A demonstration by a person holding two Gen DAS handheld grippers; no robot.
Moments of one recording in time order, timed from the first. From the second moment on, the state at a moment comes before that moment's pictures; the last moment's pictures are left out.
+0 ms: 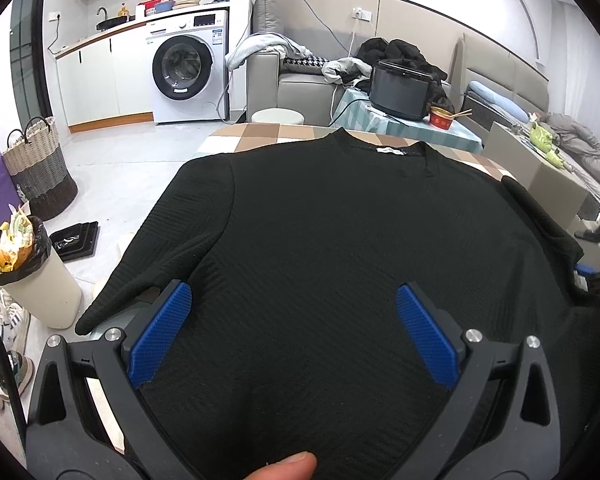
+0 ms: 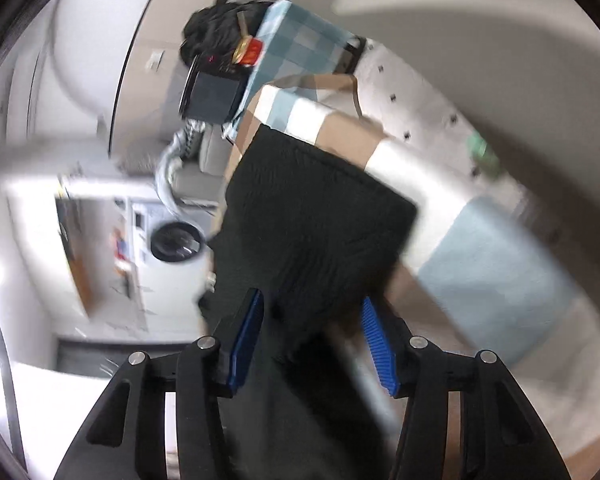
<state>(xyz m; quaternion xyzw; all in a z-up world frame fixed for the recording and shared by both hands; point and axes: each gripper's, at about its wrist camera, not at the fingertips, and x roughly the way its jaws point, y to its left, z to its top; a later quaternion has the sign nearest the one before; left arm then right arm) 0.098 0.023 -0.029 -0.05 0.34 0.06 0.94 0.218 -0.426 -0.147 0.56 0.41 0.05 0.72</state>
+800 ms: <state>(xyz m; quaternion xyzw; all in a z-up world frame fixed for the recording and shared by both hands) 0.083 0.037 -0.023 -0.08 0.34 0.07 0.93 0.254 -0.230 -0.064 0.07 0.46 0.24 0.85</state>
